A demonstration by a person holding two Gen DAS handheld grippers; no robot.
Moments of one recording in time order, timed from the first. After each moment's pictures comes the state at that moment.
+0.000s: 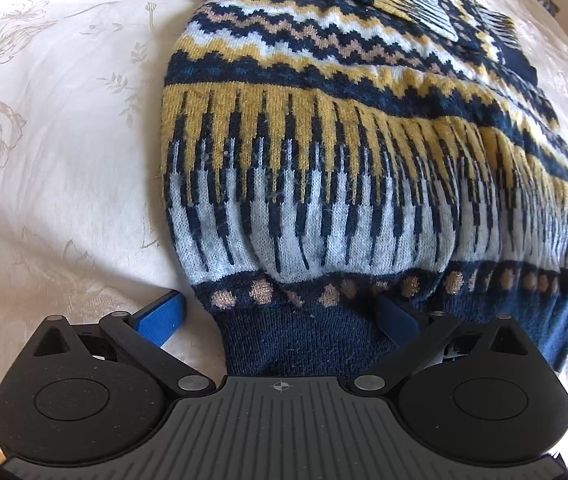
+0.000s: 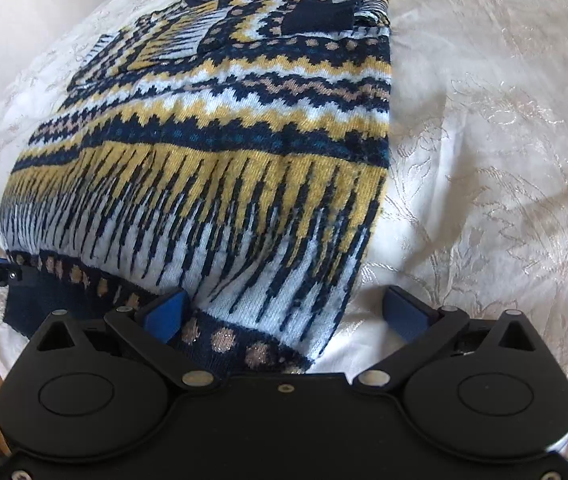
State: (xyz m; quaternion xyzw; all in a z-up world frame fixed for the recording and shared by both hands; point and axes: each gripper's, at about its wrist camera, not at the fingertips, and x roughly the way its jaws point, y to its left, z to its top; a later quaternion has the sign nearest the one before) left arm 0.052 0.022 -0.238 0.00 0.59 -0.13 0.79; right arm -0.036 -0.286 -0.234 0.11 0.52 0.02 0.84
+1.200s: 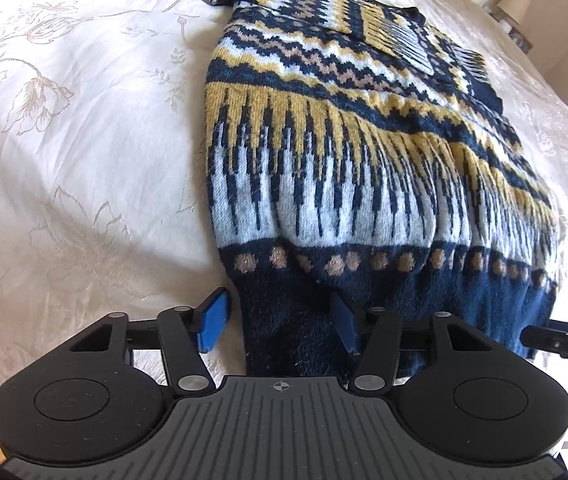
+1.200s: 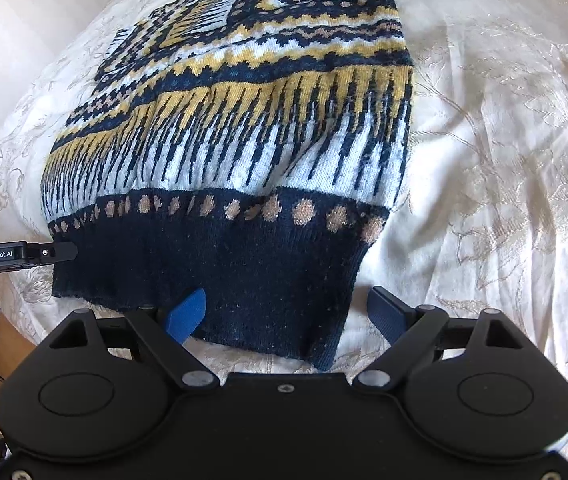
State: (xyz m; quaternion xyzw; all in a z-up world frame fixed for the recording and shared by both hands) left arm 0.020 0.064 -0.225 -0.06 0.55 -0.17 0.81; right arm -0.087 -0.254 -0.231 0.18 0.53 0.02 0.83
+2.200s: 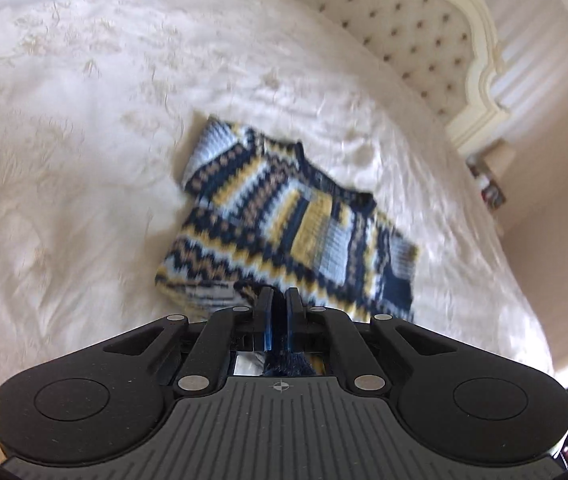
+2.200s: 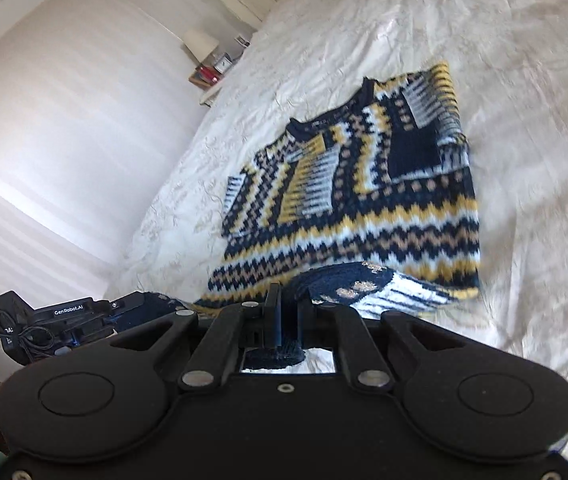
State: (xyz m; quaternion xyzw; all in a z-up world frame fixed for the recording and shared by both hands) left arm 0.071 0.061 -0.085 -0.24 0.43 -0.13 0.86; right arm -0.014 -0.331 -0.115 0.33 0.39 0.15 0.84
